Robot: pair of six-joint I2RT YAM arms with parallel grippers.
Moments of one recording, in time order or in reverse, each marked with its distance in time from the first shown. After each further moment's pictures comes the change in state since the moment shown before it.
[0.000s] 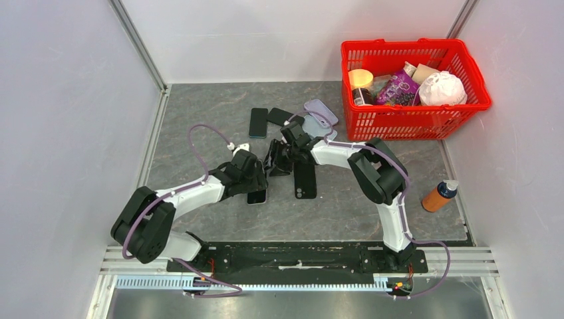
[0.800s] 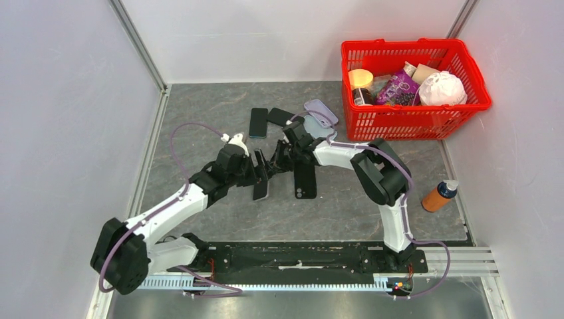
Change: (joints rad) left arm 0.014 -0.241 0.001 -0.003 0.153 -0.032; right arm 0.011 0.002 -0.016 0.062 -0.019 0.033
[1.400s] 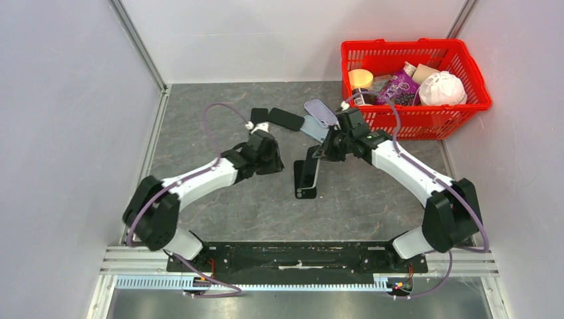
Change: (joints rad) left arm -0.079 0.299 0.291 -0.086 -0.126 0.019; right arm -0.218 -0.583 -0.213 -0.416 0.203 -0.235
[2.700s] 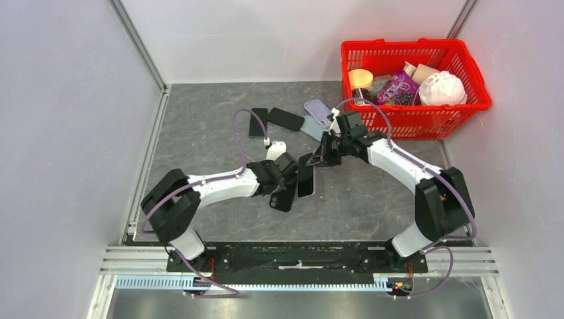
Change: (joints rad) left arm -0.254 0.206 0.056 -0.135 -0.381 -0.024; right arm -0.064 0.031 -0.050 0.018 -0.233 -0.108
